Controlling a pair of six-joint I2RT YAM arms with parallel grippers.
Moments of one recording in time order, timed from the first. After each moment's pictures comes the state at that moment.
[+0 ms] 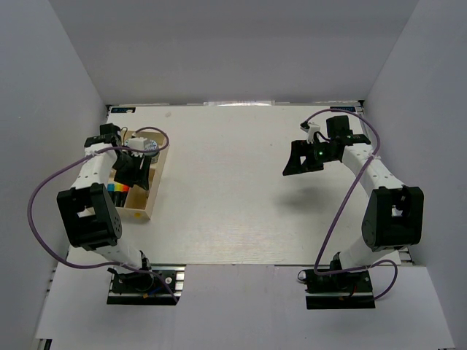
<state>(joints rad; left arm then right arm) 0.21 1.62 1.27 -1.00 0.24 0.45 0.11 1.58 1.21 -0.72 -0.69 -0.11</state>
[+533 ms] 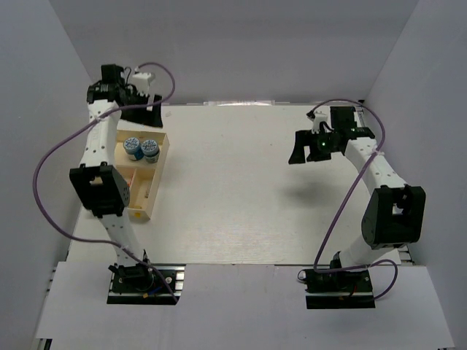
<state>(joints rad) 0.10 1.89 1.97 -1.07 0.35 0.36 0.10 1.58 1.27 -0.71 -0.55 -0.09</state>
